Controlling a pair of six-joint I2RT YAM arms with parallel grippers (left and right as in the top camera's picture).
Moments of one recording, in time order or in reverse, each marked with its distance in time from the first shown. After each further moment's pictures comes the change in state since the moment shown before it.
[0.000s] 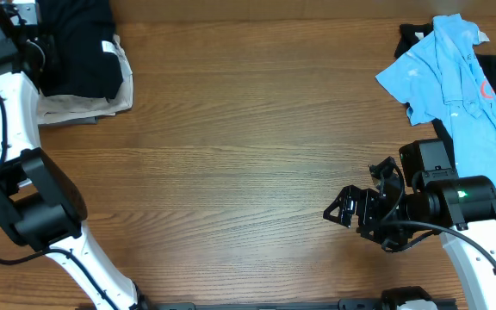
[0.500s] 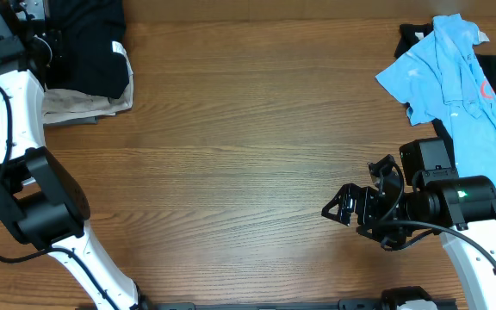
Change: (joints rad) left arm -0.032 0.000 0.000 0.018 0.068 -0.017; right arm 0.000 0.000 0.000 0.023 -0.024 0.001
